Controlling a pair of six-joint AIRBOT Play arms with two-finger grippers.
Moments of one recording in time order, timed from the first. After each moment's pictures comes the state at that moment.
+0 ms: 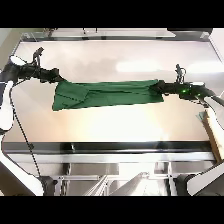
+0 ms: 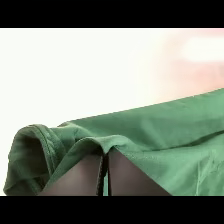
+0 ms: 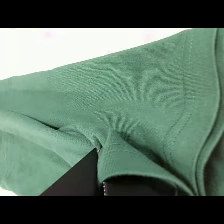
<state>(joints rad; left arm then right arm) 0.18 -2.03 1.88 0.94 -1.17 -1.17 -0.19 -1.89 1.29 -0.27 0.95 0.70</state>
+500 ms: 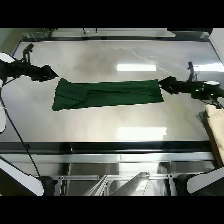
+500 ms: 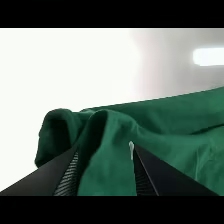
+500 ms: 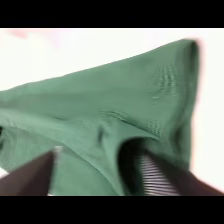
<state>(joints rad) 0.25 -1.96 1.88 0.95 -1.22 -1.19 -0.33 -1.84 1.29 -0.29 1.07 0.70</state>
